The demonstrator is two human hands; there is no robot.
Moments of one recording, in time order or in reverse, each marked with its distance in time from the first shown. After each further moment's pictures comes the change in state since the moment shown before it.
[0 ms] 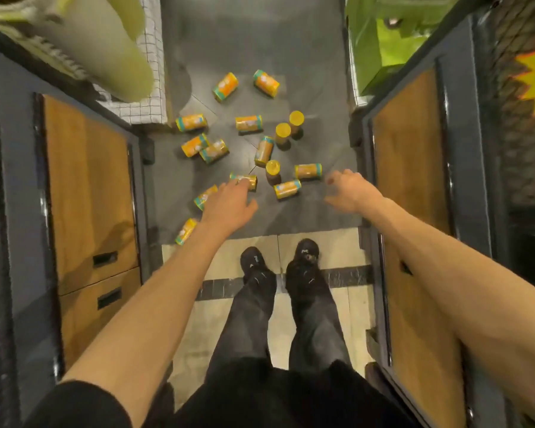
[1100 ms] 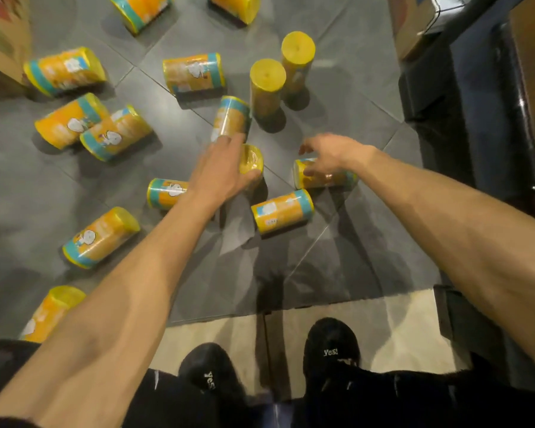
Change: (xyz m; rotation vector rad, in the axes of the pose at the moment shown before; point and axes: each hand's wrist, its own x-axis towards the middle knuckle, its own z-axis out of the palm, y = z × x) left_hand 0.456 -0.100 0.369 -0.033 0.202 0.080; right_hand 0.552 0.117 0.252 -0.135 0.025 -0.156
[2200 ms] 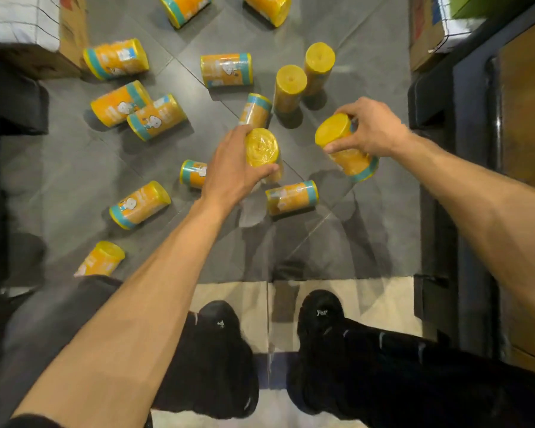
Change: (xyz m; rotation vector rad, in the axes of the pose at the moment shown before) left_hand -0.074 0.027 -0.065 -0.394 0.180 -0.155; right_hand -0.085 -0.001 -0.078 0.237 0.249 -0.063
